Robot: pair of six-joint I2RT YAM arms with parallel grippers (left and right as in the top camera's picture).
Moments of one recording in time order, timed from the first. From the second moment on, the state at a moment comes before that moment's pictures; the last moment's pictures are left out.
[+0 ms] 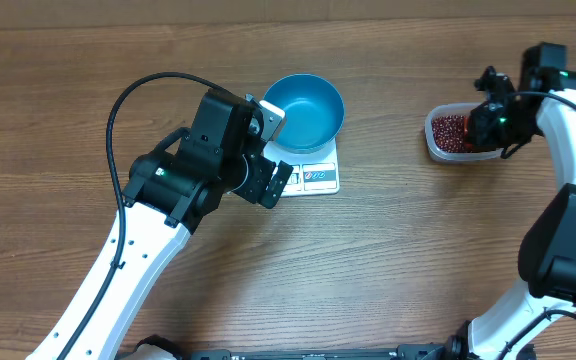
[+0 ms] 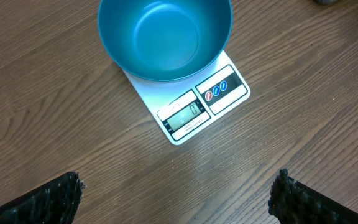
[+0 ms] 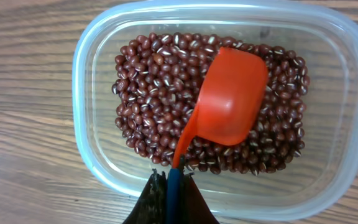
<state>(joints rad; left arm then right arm) -0.47 1.37 1.38 -0.97 0.04 0.06 -0.26 1.94 1.60 -1.06 -0.26 -0.33</state>
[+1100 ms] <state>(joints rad) -0.47 1.37 1.38 -0.97 0.04 0.06 -0.35 1.94 1.53 -1.01 -0.50 -0.37</state>
